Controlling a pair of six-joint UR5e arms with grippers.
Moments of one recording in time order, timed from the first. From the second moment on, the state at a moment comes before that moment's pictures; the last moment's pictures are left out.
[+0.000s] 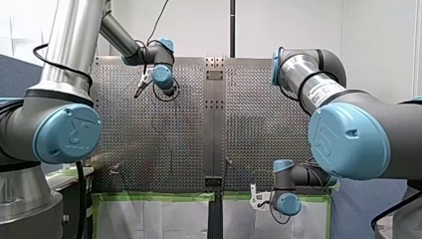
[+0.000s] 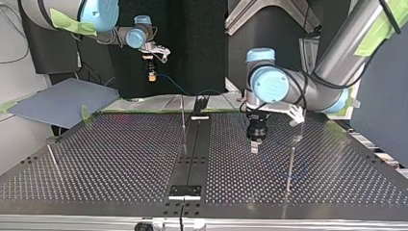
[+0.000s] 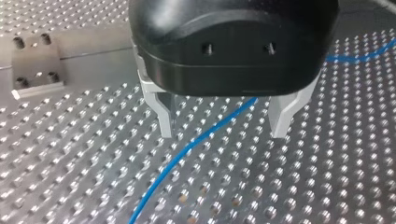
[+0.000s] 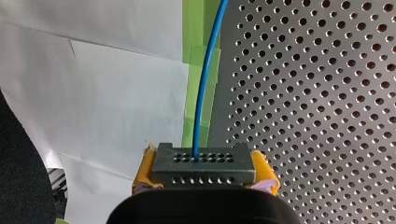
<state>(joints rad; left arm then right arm) -0.28 -1.79 -1.66 -2.88 -1.89 -1.16 1.93 -0.49 1.84 -1.06 1.54 1.51</state>
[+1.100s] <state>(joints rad) -0.26 -1.92 -1.72 -2.61 -1.88 -1.15 1.93 -0.49 1.84 -1.06 1.54 1.51</state>
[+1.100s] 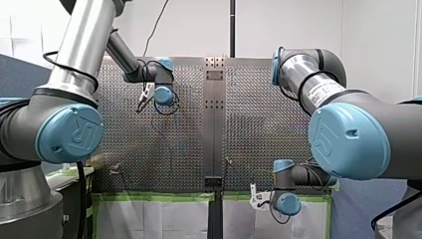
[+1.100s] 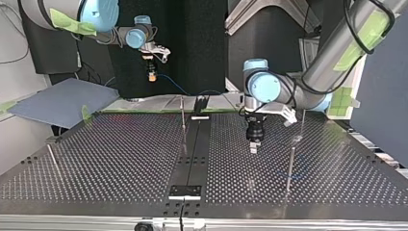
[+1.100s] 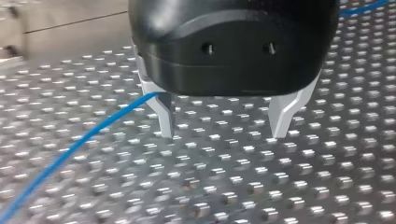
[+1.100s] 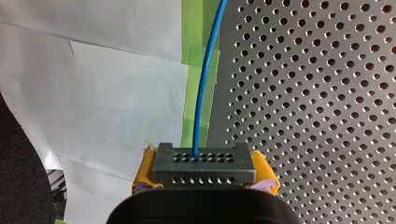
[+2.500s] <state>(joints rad) -0.26 -2.05 -1.79 -2.37 -1.88 -1.13 1.93 -0.49 1.84 -1.06 1.54 1.51</state>
